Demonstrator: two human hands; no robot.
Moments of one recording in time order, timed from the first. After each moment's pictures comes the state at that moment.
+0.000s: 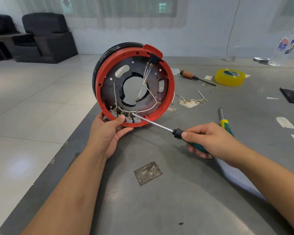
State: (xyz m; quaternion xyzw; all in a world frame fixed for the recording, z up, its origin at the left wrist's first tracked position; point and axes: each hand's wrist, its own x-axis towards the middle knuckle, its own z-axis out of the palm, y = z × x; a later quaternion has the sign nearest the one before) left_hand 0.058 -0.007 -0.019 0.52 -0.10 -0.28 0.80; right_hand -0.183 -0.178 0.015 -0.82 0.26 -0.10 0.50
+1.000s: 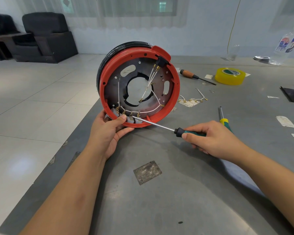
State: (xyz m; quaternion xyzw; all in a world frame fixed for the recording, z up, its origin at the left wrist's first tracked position) left_hand 0.052 -0.005 -0.017 0.53 -0.12 -0.28 0.79; right_hand -0.184 -0.194 0.005 -0.89 0.25 -0.12 0.37
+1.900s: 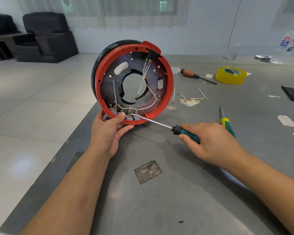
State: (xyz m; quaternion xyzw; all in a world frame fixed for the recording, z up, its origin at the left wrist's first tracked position) left_hand 0.052 -0.010 -0.022 0.51 -0.09 -0.25 0.82; right_hand -0.186 -0.176 0.000 -0.96 0.16 -0.21 0.06
